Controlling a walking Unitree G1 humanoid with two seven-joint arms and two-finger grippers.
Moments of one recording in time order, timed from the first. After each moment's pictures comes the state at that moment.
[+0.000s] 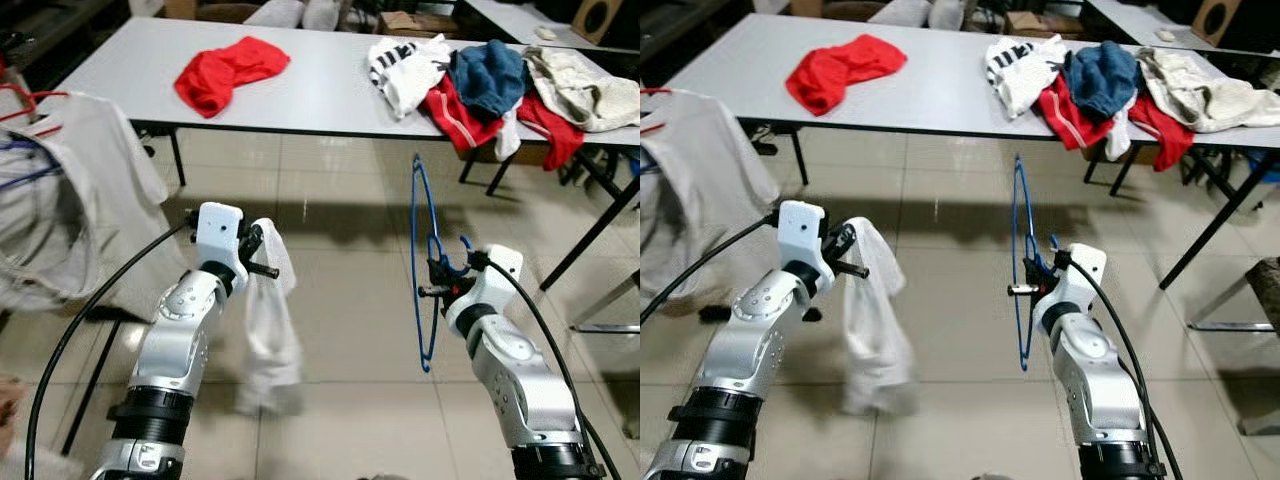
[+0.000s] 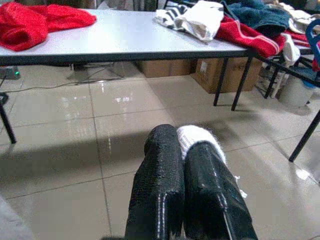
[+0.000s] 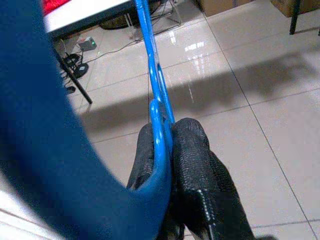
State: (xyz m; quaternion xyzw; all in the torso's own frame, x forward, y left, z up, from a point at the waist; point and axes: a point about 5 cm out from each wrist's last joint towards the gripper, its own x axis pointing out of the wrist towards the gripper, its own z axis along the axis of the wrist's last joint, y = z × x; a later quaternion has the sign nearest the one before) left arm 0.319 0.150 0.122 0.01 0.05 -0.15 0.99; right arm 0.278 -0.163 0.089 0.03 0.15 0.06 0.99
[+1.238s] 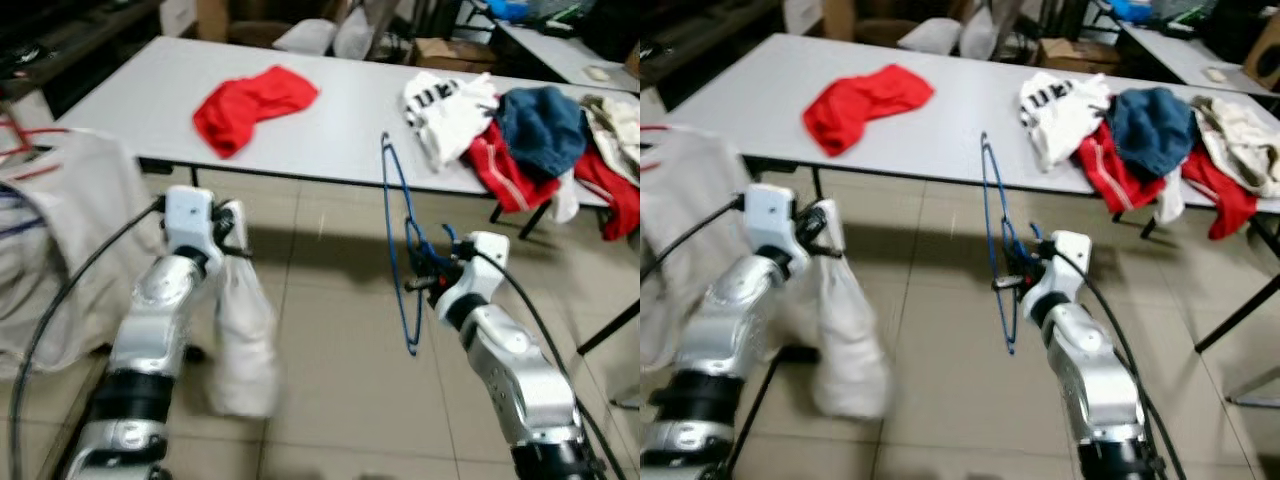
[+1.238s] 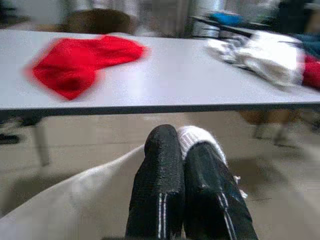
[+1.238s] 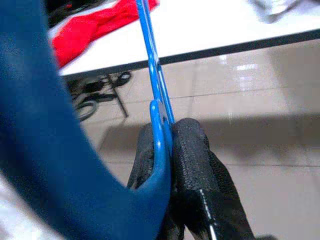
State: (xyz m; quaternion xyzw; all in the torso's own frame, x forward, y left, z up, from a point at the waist) left arm 0.329 0.161 0.130 0.01 0.03 -0.14 0.99; right arm 0.279 -0.159 0.104 0.02 0.11 0.11 0.99
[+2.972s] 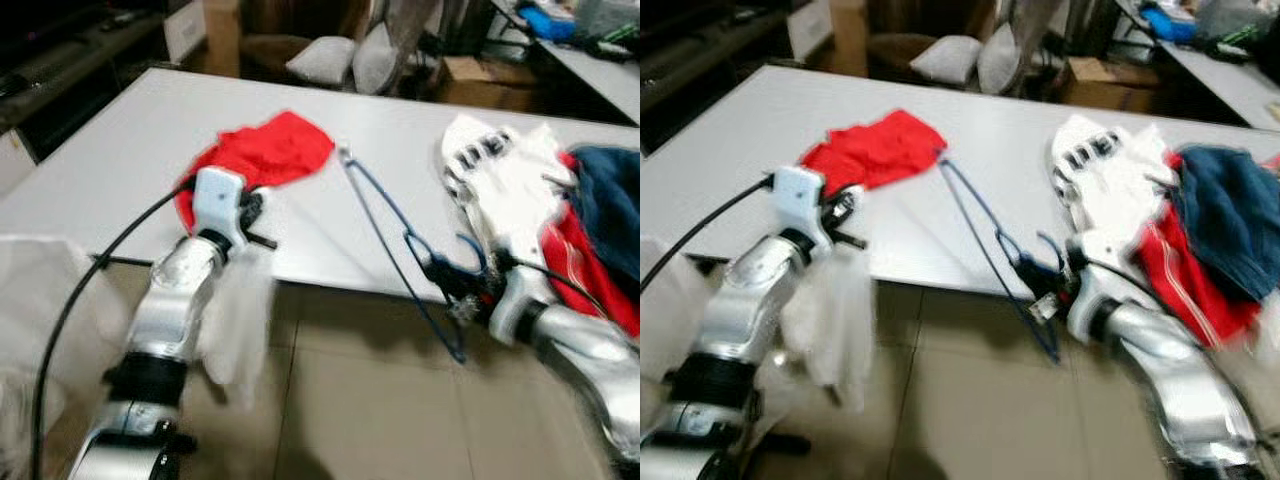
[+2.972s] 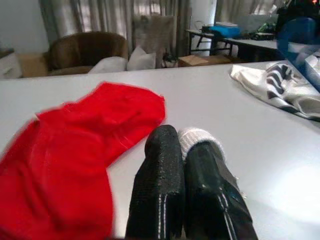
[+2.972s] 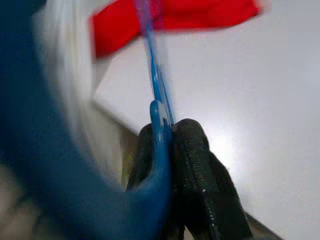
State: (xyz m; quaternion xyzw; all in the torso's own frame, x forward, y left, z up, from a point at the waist) left arm 0.343 0.148 0.161 0.05 -0.01 -0.20 0.98; right arm 0.242 -0.202 0.144 -0.14 0.13 0.36 0.92
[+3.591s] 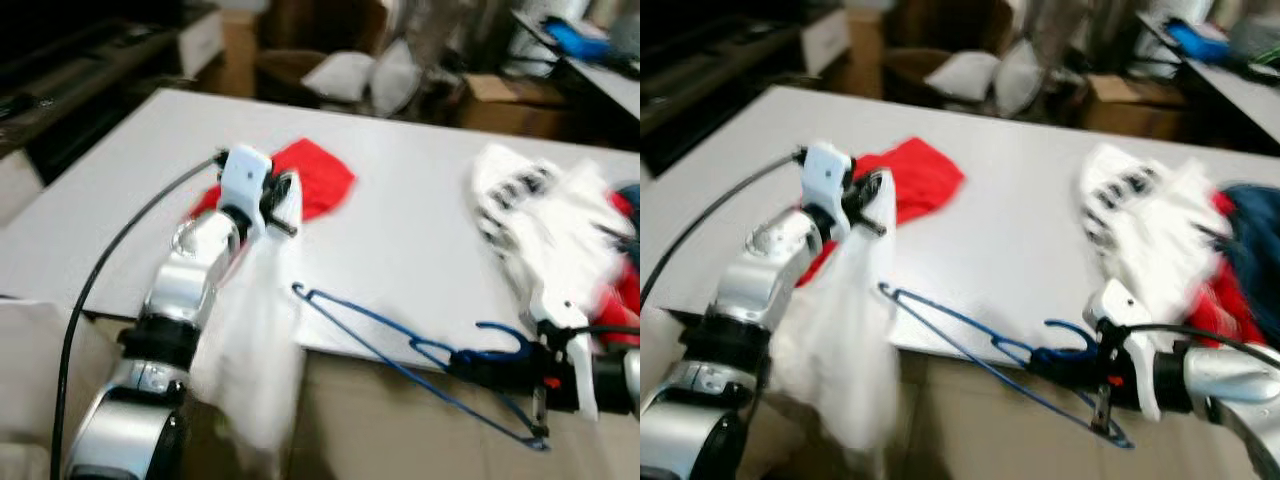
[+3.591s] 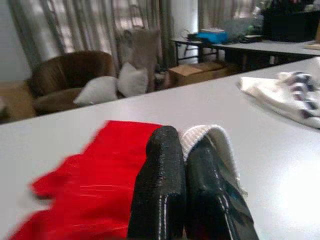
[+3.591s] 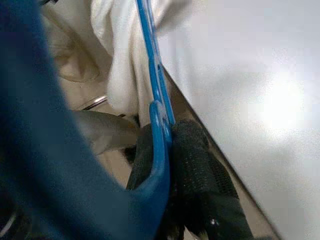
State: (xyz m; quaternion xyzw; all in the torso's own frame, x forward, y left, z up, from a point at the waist) left arm 0.362 0.133 0.175 0.09 -0.02 -0.26 0.96; right arm 0.182 -0.212 0.163 -0.16 0.24 0.53 0.80
